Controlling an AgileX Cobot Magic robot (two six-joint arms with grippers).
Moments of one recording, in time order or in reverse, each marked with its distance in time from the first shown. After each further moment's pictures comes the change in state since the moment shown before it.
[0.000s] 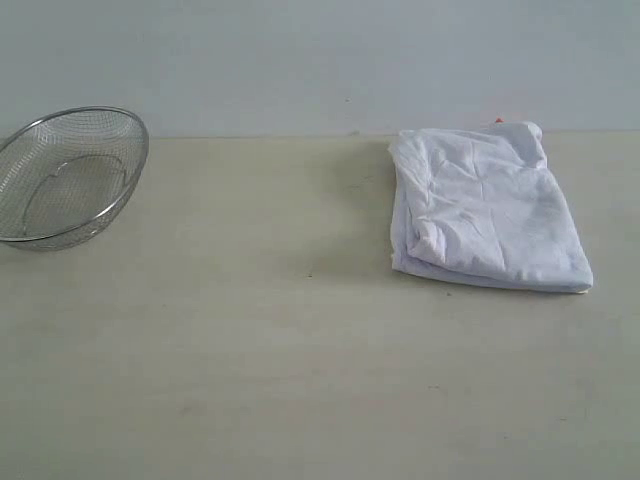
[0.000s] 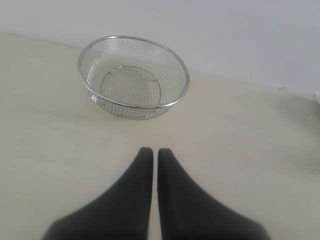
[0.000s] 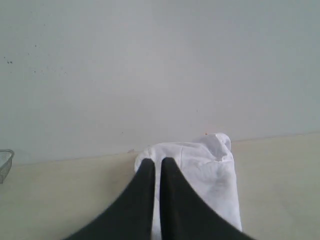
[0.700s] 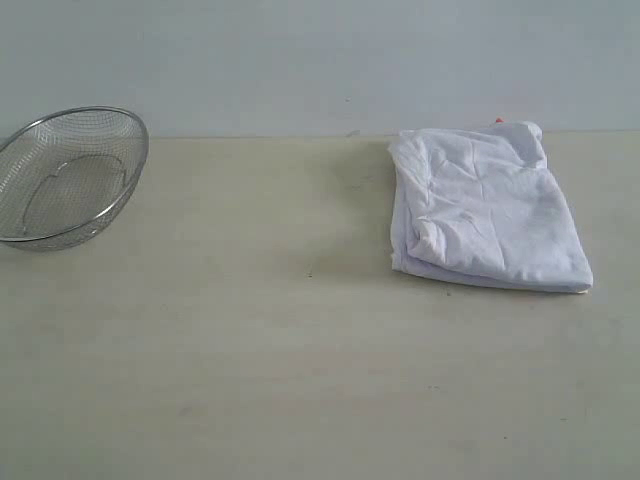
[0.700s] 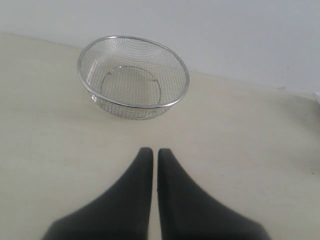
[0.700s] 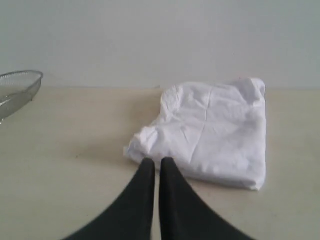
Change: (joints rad) left arm 0.000 0.000 0.000 0.000 0.000 0.000; right arm 0.000 -0.011 0.001 -0.742 0.300 0.659
